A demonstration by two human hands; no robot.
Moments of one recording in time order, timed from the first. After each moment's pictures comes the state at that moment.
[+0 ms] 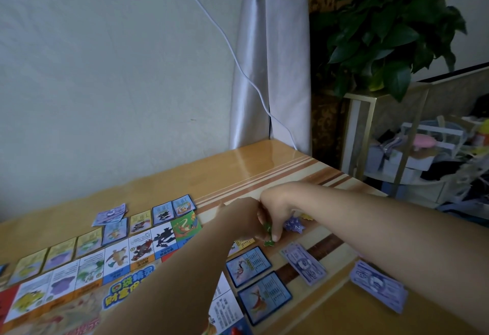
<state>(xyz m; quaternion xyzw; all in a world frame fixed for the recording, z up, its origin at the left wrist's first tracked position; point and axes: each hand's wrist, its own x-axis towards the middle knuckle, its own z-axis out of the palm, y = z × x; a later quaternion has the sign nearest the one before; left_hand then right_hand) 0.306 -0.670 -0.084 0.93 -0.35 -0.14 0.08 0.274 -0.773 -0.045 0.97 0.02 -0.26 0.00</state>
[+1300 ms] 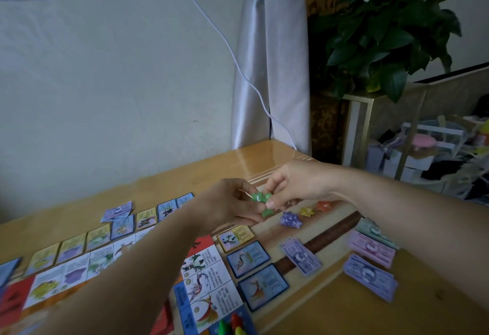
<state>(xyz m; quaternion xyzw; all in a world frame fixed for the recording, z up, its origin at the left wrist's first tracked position) 0.272 -0.622 -0.030 0.72 -0.24 -0.32 0.56 0.212 -0.792 -0.004 0.89 -0.01 -0.12 -0.45</state>
